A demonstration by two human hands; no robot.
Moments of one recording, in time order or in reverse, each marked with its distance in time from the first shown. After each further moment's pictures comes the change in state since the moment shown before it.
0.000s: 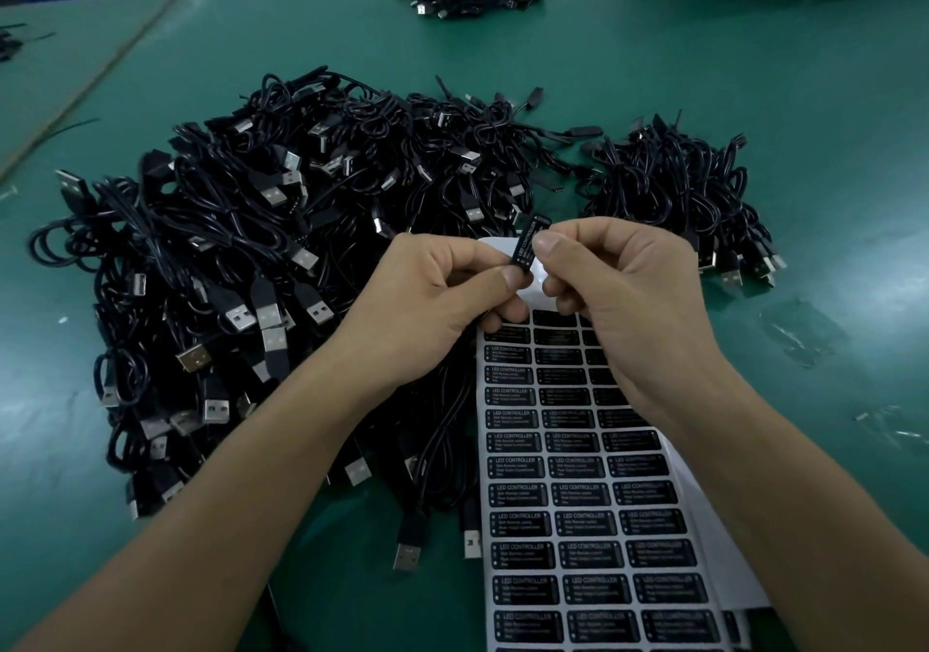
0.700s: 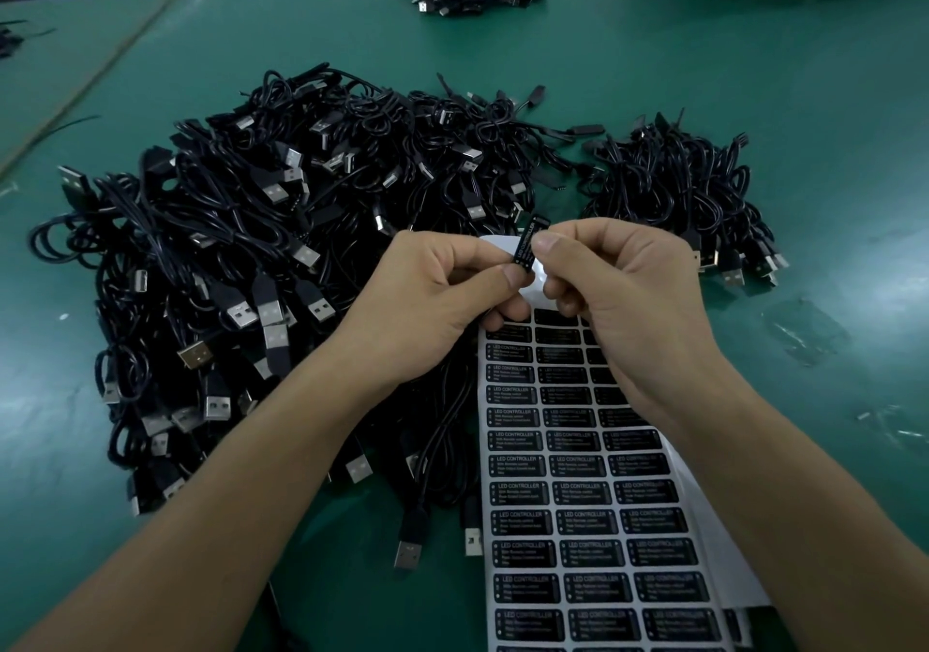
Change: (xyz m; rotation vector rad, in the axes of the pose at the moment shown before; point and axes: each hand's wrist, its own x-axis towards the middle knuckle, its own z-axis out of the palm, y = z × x) left_hand 0.000 0.001 -0.001 -0.003 -0.005 0.005; right_hand 0.000 -0.001 0.002 0.033 -0.021 0.010
